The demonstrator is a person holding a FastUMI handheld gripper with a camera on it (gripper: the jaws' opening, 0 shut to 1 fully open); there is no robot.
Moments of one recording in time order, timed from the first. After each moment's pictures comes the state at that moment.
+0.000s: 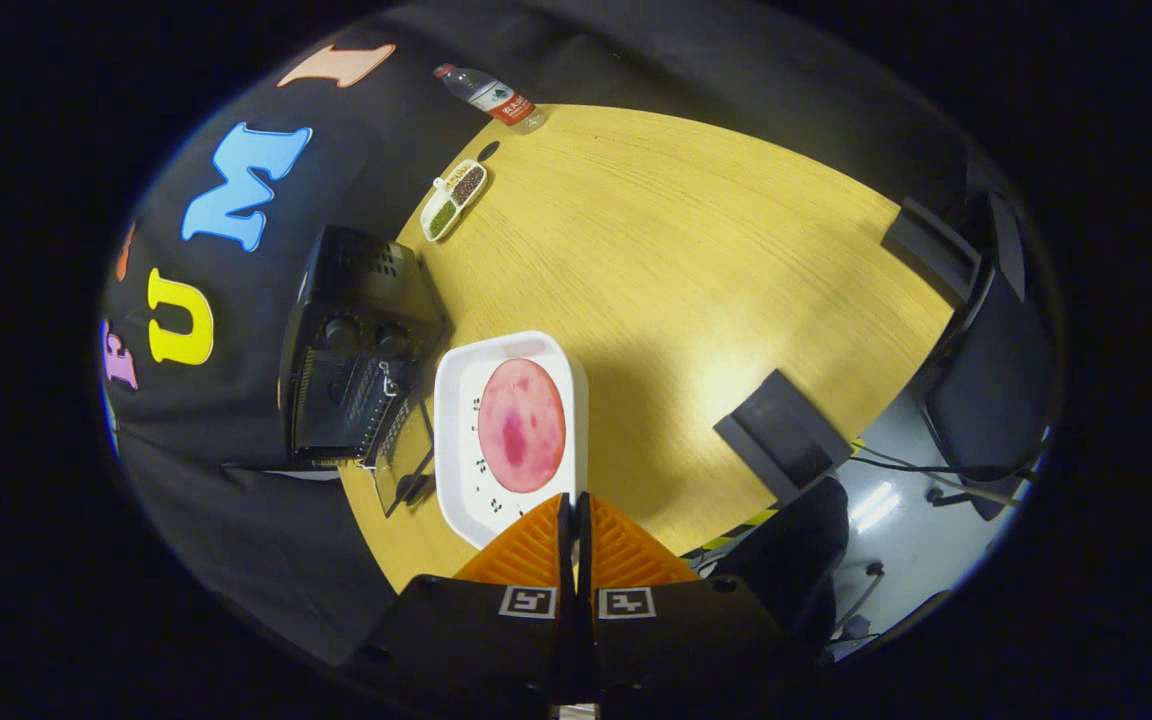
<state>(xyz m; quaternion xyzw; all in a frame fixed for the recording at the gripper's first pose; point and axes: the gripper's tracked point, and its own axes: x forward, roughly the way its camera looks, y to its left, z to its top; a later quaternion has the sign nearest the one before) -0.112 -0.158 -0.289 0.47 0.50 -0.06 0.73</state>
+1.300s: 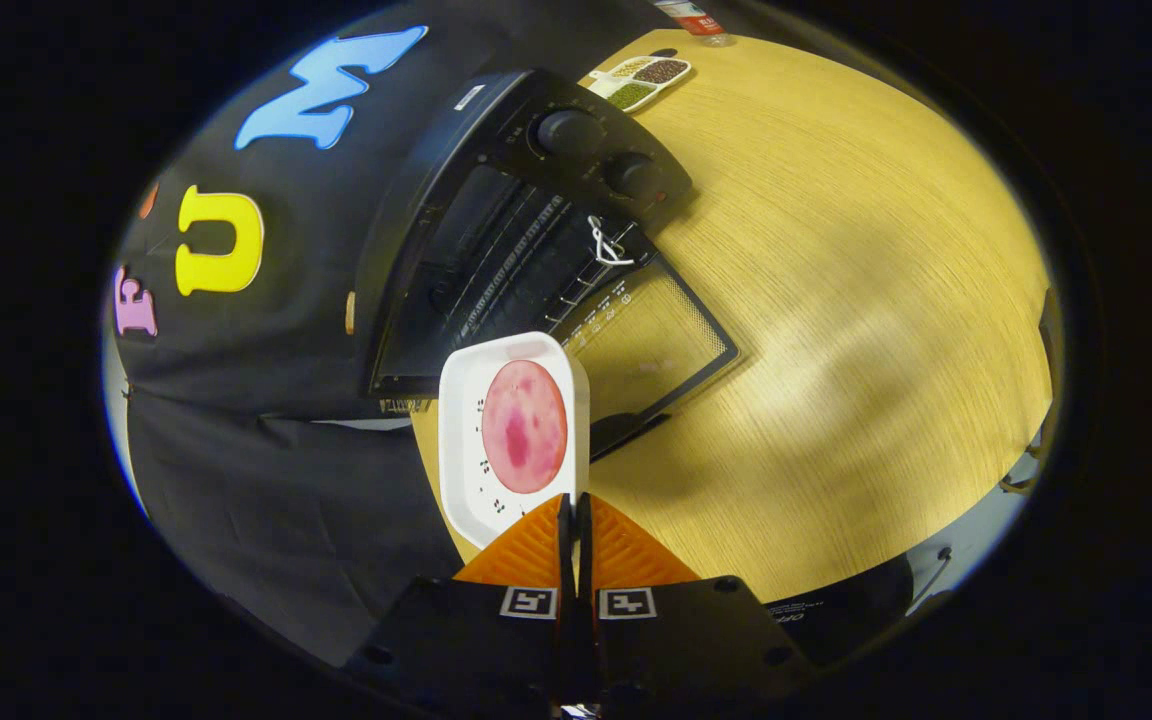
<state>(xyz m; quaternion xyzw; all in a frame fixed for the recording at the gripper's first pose) 0.021 0.071 -0.255 0.48 0.53 0.05 0.70</state>
